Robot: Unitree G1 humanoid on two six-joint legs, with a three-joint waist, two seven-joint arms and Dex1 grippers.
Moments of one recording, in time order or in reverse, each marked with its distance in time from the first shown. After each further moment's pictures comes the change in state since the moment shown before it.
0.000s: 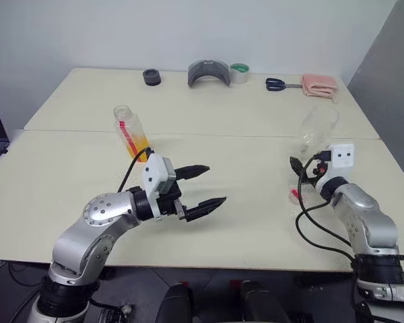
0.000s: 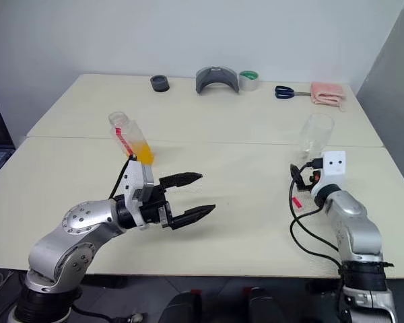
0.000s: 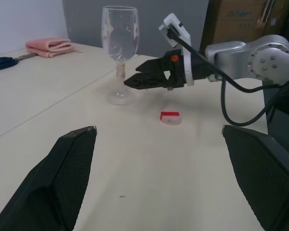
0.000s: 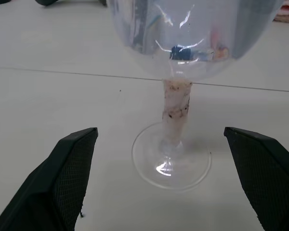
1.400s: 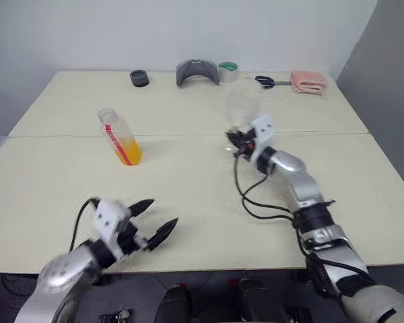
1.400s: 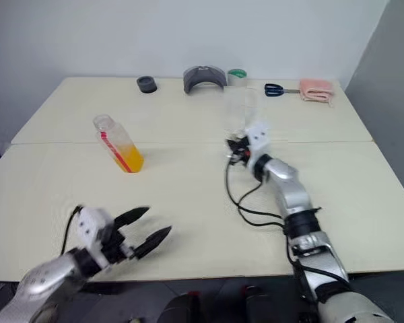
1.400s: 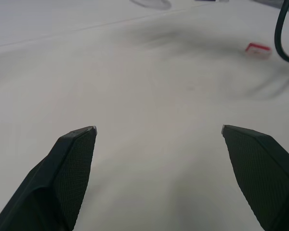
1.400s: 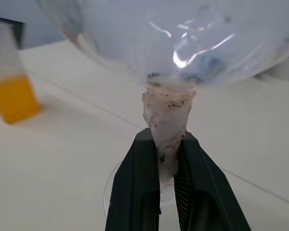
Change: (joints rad) left arm 0.610 -0.079 0.273 -0.103 0.124 -0.184 0.164; right arm -0.457 0.319 0.271 0.496 -0.151 -0.361 0.336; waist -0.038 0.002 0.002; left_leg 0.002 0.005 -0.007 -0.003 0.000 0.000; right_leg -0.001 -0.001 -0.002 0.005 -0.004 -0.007
